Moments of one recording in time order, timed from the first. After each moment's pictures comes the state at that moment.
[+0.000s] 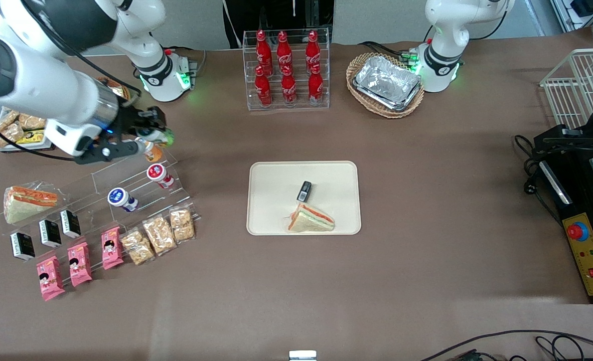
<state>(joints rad) 0.36 0.06 -0.07 -1.57 0.18 1.36 0.21</state>
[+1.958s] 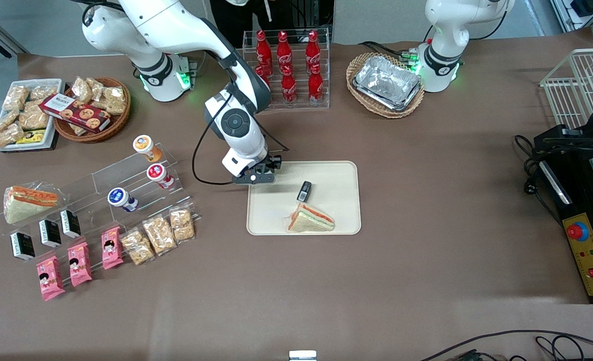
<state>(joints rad) 0.79 0.39 -0.06 -2.08 0.19 2.45 0.62</state>
